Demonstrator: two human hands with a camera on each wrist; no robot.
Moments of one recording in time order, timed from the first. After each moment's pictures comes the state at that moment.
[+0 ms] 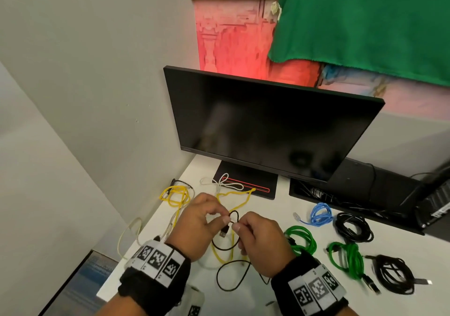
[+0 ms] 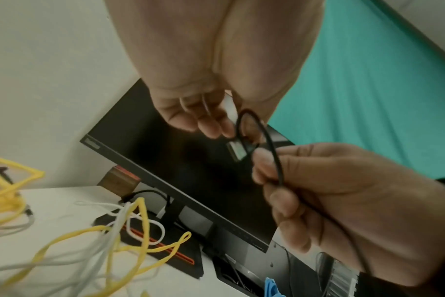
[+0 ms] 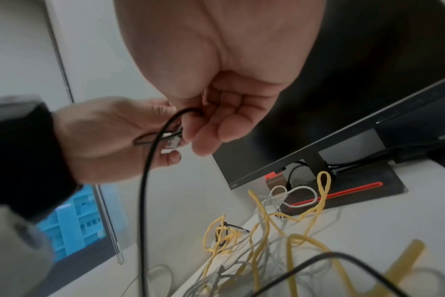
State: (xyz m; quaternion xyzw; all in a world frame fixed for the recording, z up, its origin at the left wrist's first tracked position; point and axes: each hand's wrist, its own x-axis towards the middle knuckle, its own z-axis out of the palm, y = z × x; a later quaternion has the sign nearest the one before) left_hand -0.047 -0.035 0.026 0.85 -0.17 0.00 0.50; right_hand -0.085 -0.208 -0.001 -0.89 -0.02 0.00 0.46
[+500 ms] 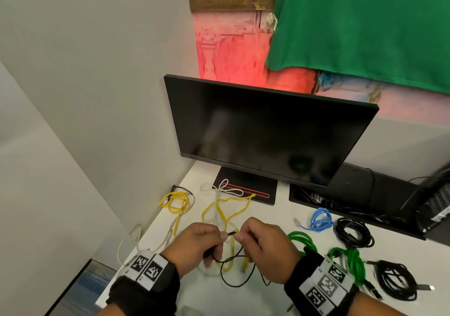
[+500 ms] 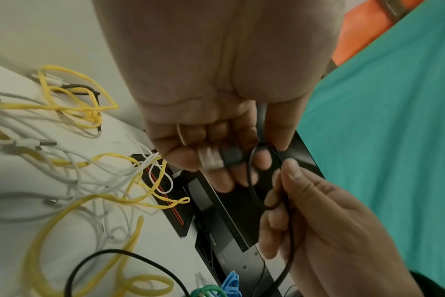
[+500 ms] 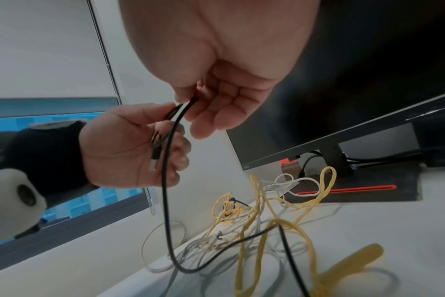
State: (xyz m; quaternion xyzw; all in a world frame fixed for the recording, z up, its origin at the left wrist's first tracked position) left_hand -0.057 -0.025 0.018 0.72 -0.07 -0.26 0.63; right_hand -0.087 -0.228 -0.002 -0.89 -0.14 0.00 0.43
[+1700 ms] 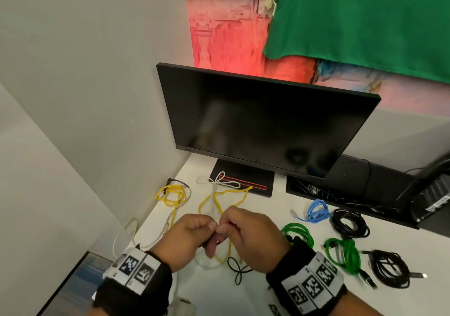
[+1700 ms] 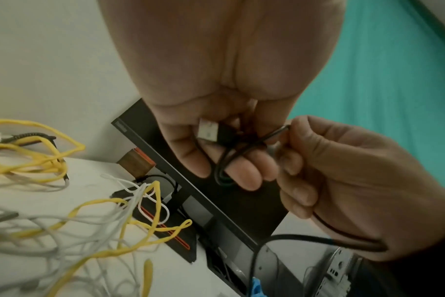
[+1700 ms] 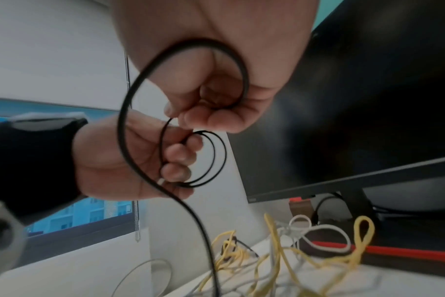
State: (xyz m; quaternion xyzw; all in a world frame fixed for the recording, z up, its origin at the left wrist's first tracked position) left_hand -0.056 -0.016 0.020 0.73 -0.12 -0.23 0.64; right_hand -0.082 -0.203 0.034 -0.91 -0.16 0.00 0.38
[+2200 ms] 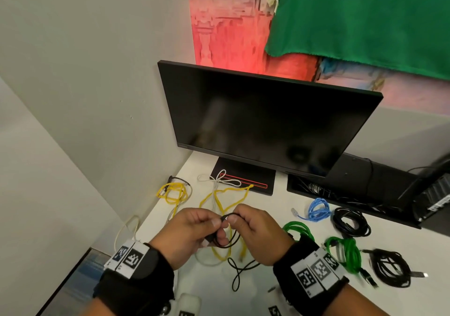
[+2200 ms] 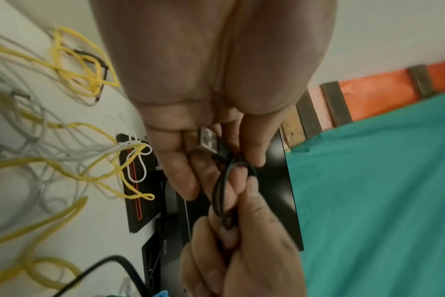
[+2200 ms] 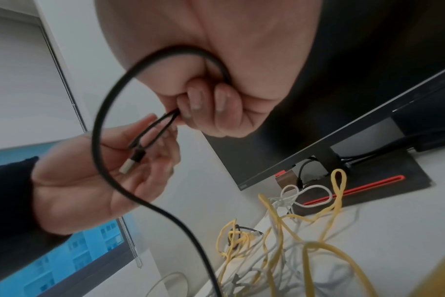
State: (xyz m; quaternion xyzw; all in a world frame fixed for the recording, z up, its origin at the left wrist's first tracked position) left_hand -0.057 -0.021 0.022 0.60 -0.05 -0.26 0.76; right_hand -0.073 -0.215 0.010 -0.87 -0.14 0.03 0.47
